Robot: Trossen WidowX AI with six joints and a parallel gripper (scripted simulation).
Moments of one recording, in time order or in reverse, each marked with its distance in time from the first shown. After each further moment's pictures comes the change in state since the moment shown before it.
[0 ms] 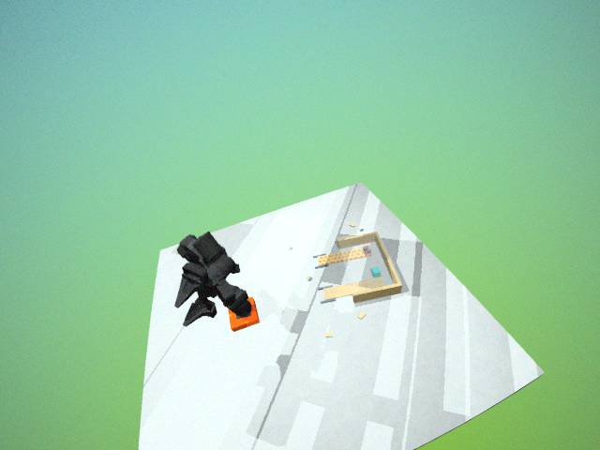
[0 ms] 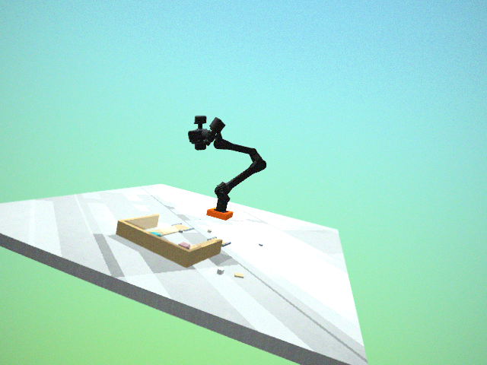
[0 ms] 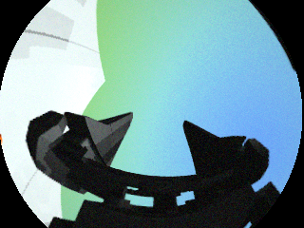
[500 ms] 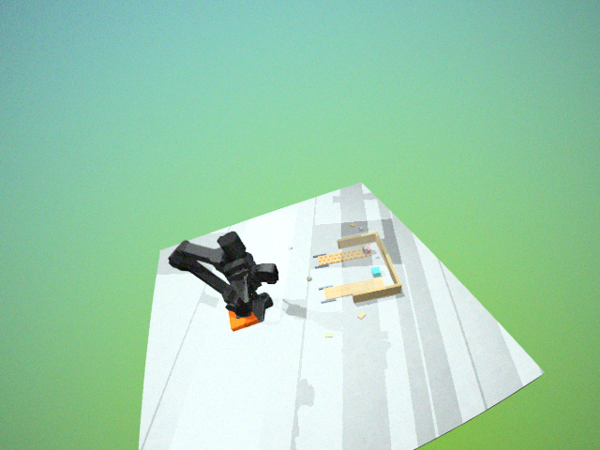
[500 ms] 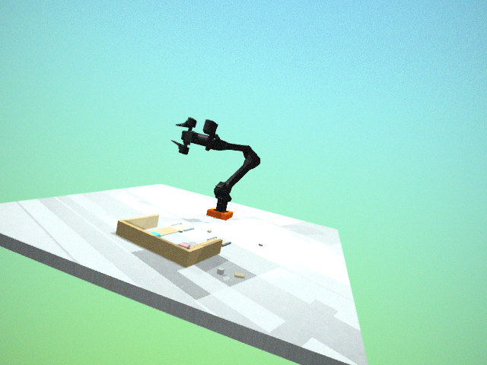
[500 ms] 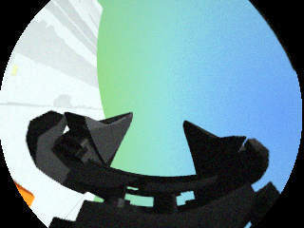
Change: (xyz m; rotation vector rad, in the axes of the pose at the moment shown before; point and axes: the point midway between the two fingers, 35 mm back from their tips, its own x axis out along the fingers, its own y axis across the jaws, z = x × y) arm -0.080 -0.006 0.134 0.404 -0.686 0.014
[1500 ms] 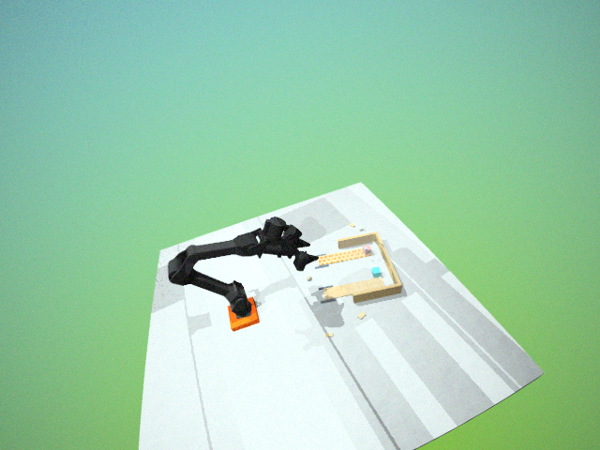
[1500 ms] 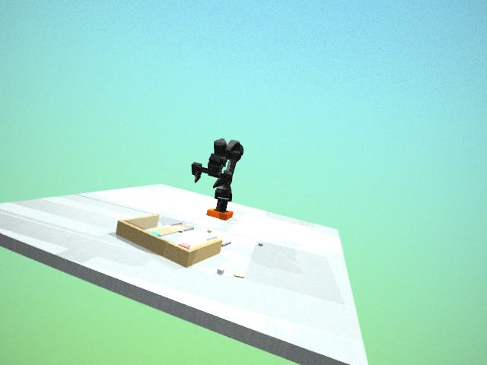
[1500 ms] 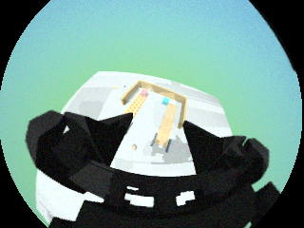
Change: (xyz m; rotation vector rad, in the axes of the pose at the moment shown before) arm -0.287 0.178 0.183 0.642 -0.708 1.501
